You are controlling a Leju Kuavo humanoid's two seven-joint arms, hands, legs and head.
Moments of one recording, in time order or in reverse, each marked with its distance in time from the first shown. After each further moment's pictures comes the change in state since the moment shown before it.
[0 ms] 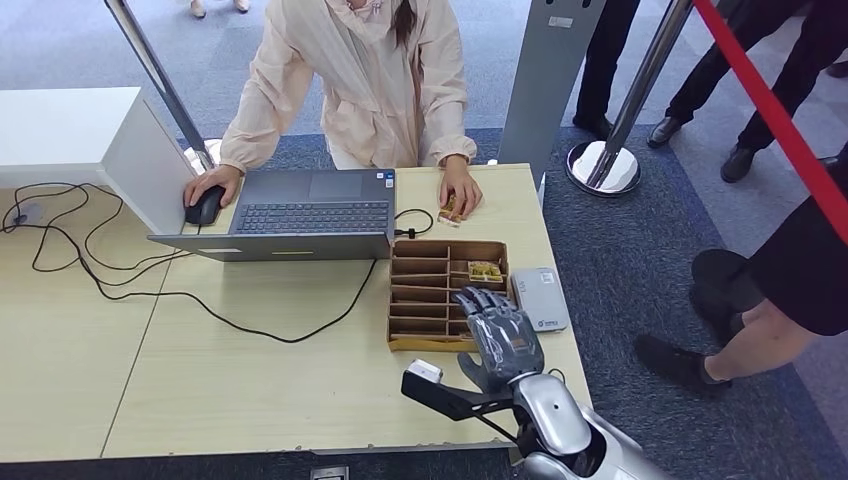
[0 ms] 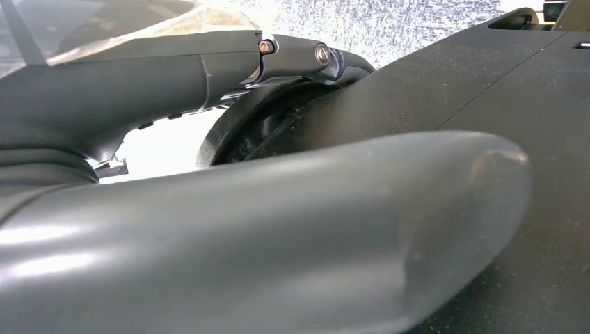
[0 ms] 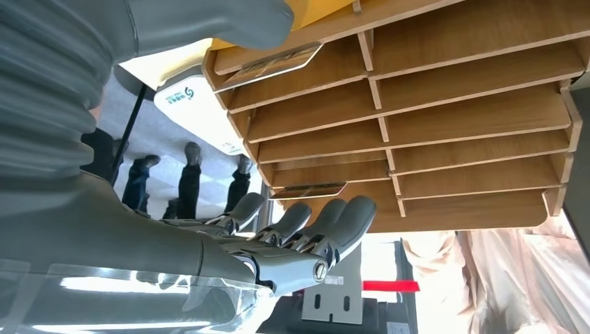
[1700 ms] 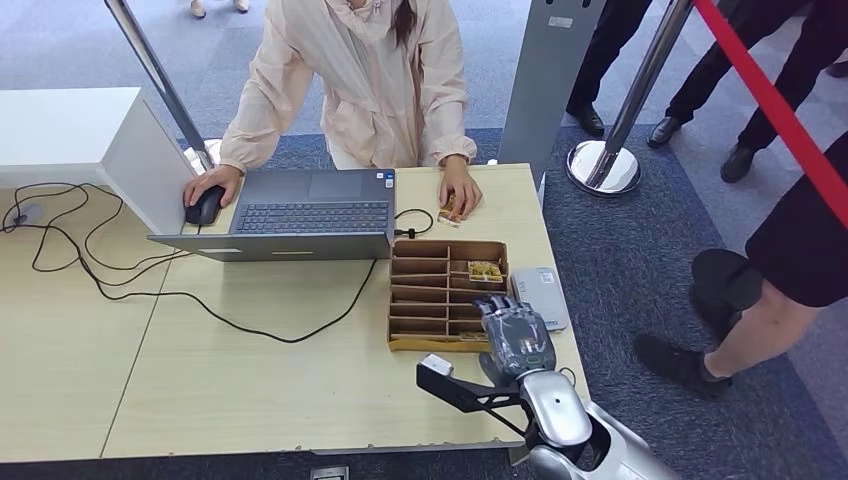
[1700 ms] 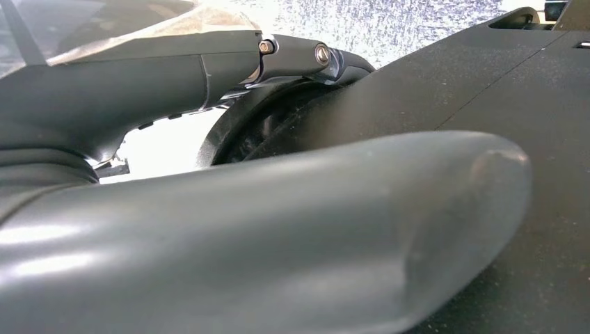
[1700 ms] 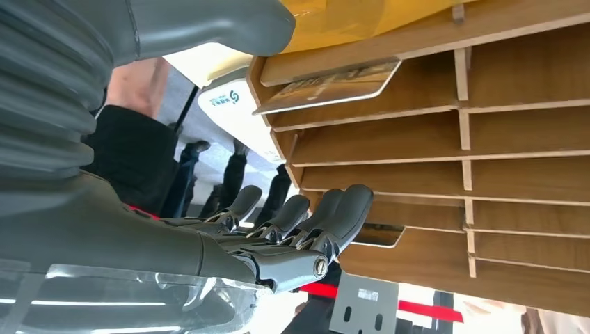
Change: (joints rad) left arm 0.000 -0.003 0.000 0.000 0.000 -0.001 0.007; right arm 0.000 -0.014 -0.027 0.048 0.047 0.106 0.070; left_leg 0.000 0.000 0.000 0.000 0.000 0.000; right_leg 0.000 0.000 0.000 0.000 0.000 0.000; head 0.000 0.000
